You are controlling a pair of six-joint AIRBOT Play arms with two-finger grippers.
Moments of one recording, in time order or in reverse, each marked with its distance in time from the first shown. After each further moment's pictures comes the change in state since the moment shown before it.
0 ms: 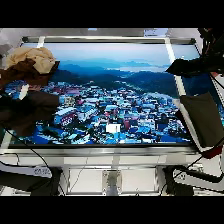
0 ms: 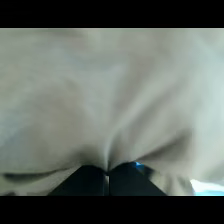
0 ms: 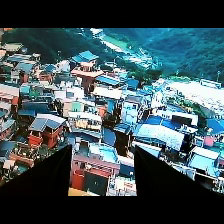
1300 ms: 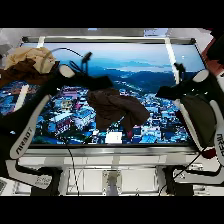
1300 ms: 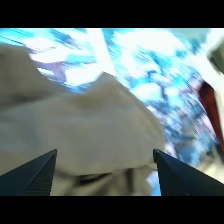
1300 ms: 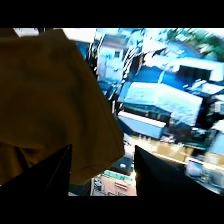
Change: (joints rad) left arm -0.854 -0.011 0.259 -0.401 0.028 0.177; right arm 0.001 -0.102 -0.390 0.024 -0.134 -0.133
